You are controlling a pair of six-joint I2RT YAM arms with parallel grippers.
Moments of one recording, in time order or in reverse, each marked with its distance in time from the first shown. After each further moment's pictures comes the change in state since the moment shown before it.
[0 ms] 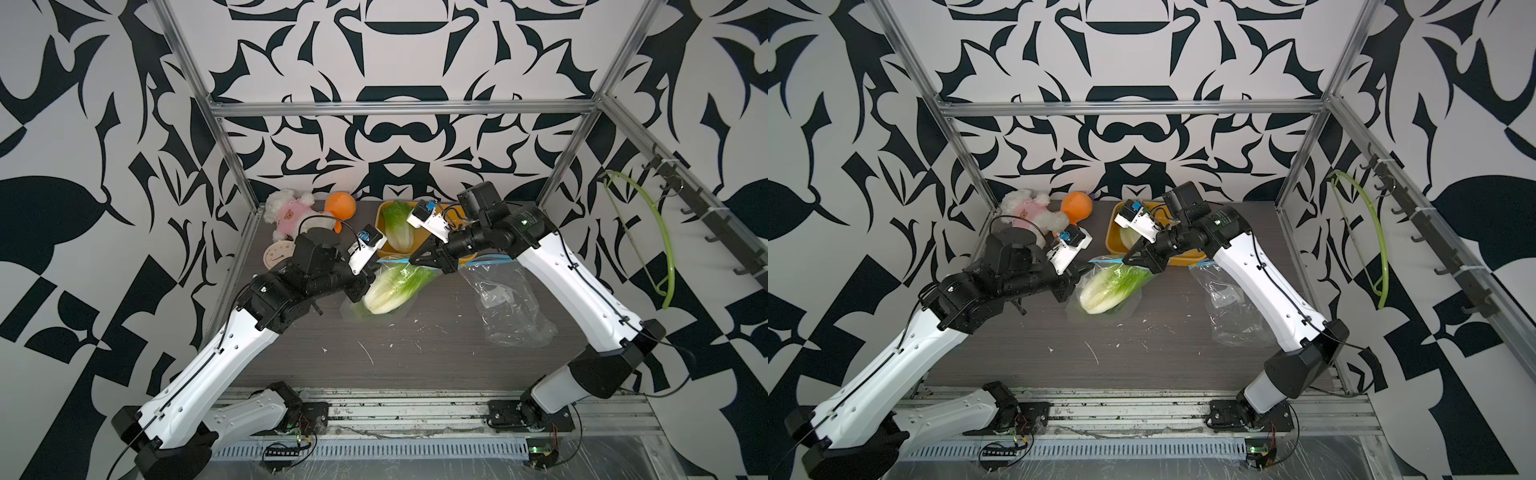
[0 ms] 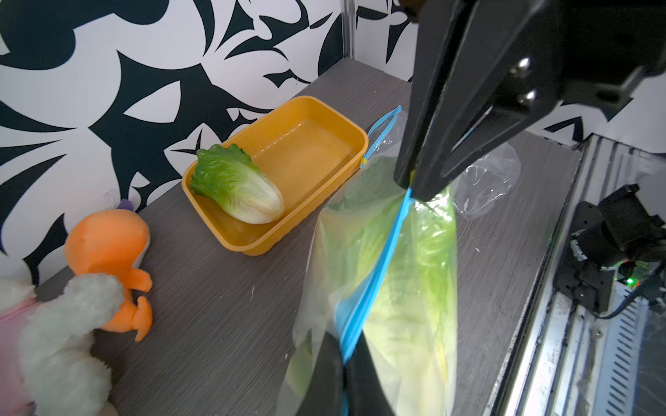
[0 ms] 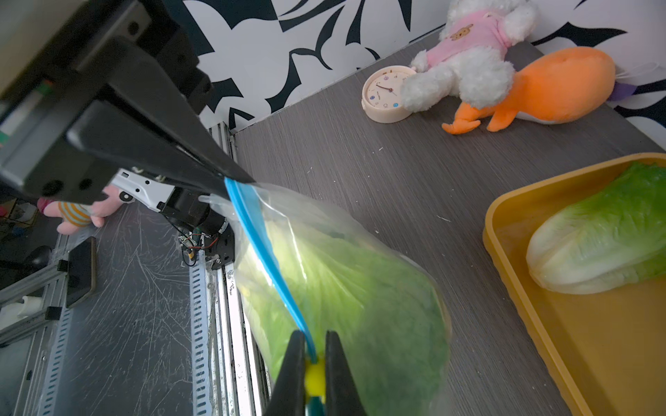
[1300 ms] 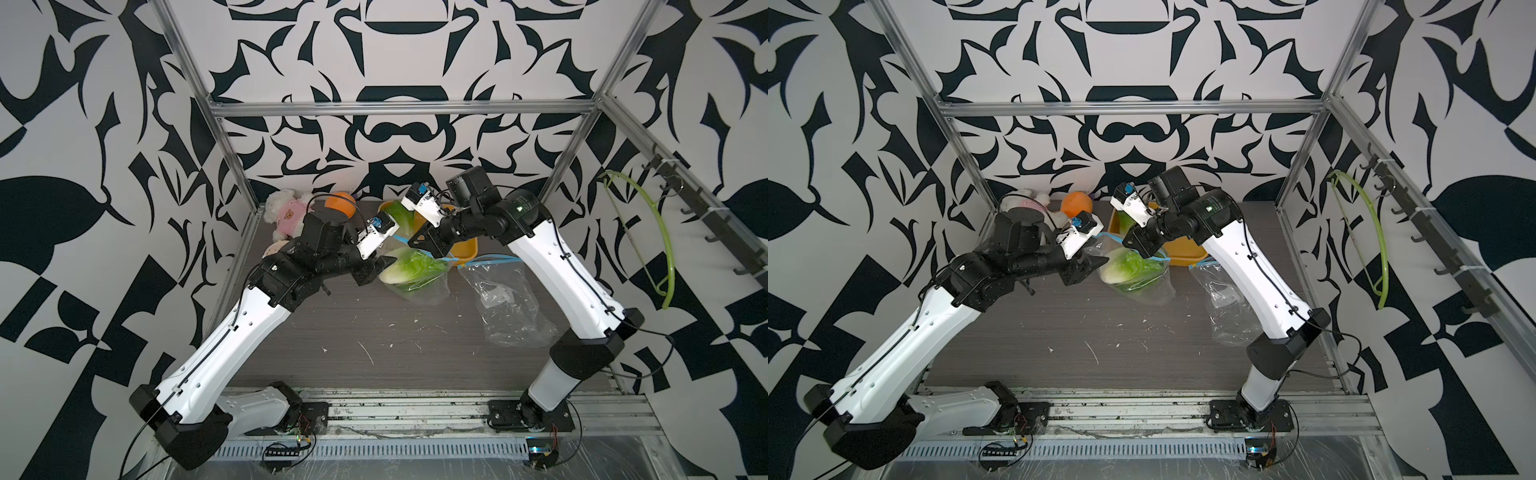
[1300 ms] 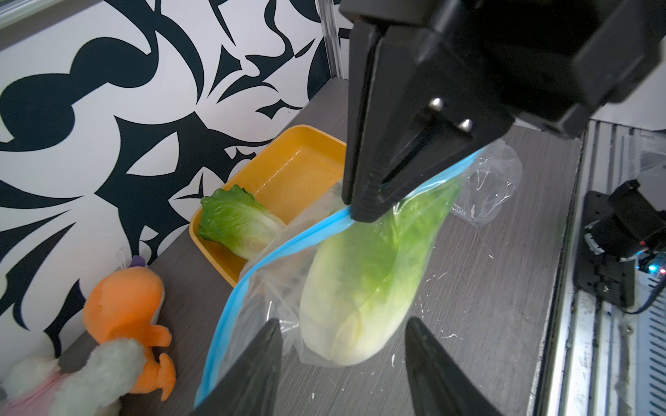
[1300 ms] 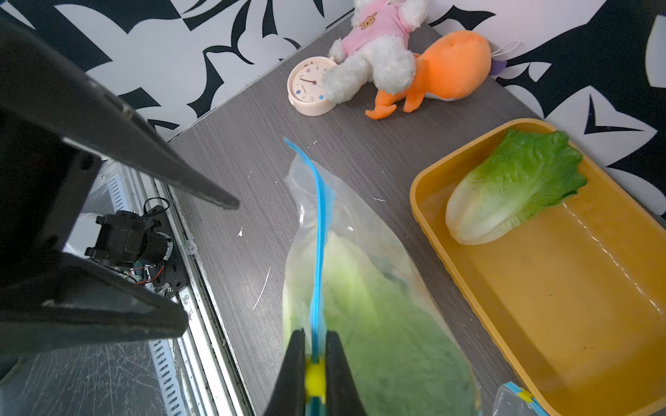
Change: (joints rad) left arm 0.025 0.137 0.153 -0.022 0.050 0.171; right arm 0.081 0.138 0.304 -0.140 0.261 0.135
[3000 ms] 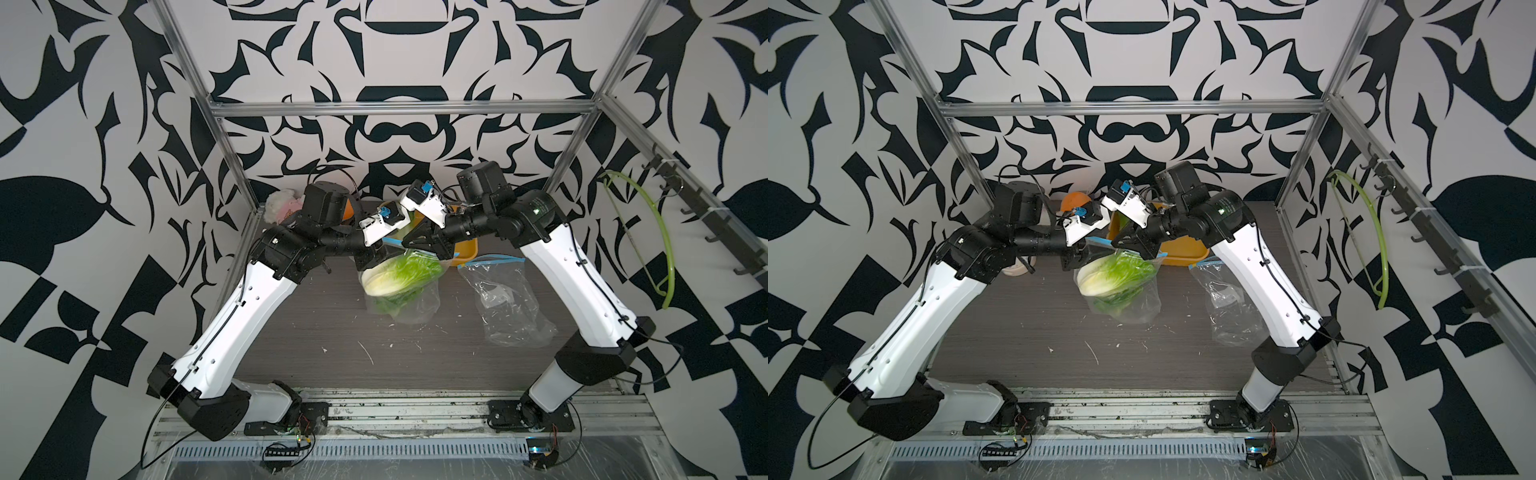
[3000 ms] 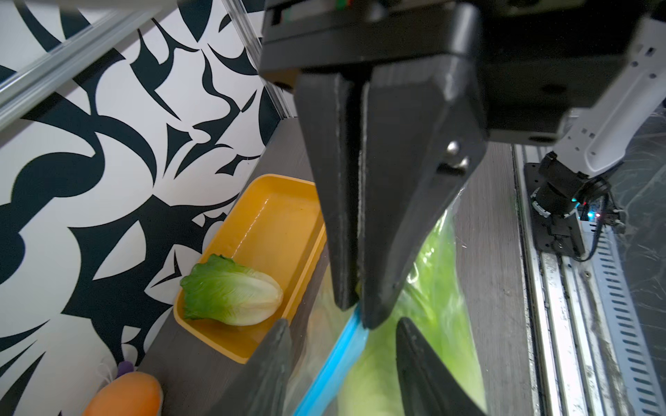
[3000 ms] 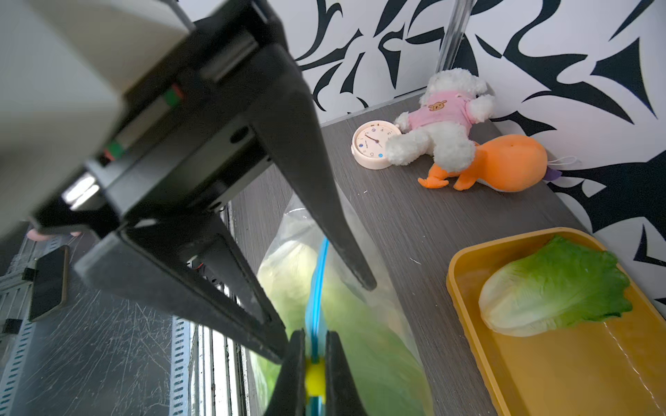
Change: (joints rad) left arm 0.065 0.165 0.282 -0.168 0.292 0.242; right arm 0.002 -0.040 0.035 0.039 -0.206 -0.166
